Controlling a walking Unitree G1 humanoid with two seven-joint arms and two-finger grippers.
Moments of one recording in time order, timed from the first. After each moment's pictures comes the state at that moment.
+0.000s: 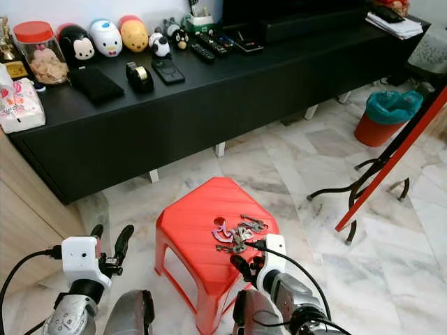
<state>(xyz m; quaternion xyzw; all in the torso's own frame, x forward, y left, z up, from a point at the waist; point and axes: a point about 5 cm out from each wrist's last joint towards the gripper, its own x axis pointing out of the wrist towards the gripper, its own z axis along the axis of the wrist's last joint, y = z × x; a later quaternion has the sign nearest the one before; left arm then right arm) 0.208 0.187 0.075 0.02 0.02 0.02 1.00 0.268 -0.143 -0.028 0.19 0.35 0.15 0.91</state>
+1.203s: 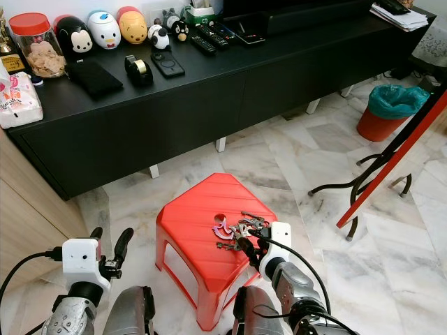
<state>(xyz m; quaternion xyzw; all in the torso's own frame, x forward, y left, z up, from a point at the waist) 0.207 0.185 0.077 0.04 0.03 0.02 1.00 0.282 -0.145 -0.016 0.17 0.30 0.13 0.93</state>
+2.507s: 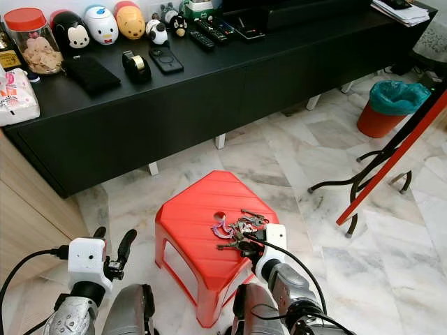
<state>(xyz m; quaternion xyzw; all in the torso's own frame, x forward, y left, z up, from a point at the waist) 0.211 0.185 0.074 0.07 0.03 0.01 1.00 0.280 -0.139 -0.019 0.17 0.31 0.13 0.93</state>
